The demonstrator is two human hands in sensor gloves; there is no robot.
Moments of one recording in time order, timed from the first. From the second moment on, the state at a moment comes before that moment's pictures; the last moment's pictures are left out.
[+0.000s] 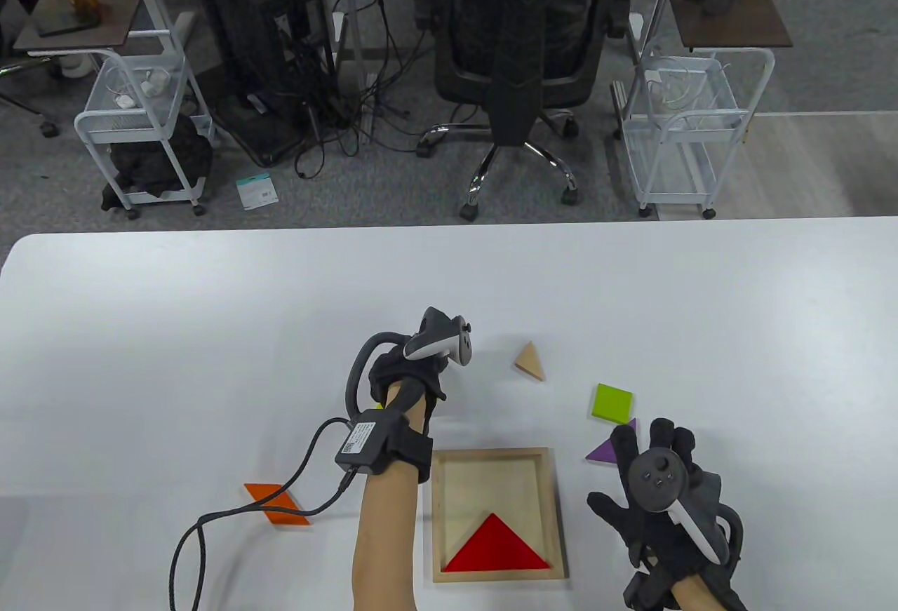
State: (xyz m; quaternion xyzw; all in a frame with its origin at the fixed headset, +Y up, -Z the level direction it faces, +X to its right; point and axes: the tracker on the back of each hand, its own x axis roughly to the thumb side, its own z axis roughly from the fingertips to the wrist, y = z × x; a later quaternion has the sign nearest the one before) left_hand -0.064 -0.780 -0.384 -0.40 -0.04 -0.13 0.91; right_hand 0.232 -0.764 -0.186 -0.13 0.15 0.97 0.14
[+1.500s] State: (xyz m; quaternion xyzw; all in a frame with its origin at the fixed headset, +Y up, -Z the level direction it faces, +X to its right) left_hand -0.053 -0.737 -0.214 -0.23 -0.07 0.09 0.97; right_hand 0.223 -0.751 -0.174 -0.08 0.10 0.98 0.14
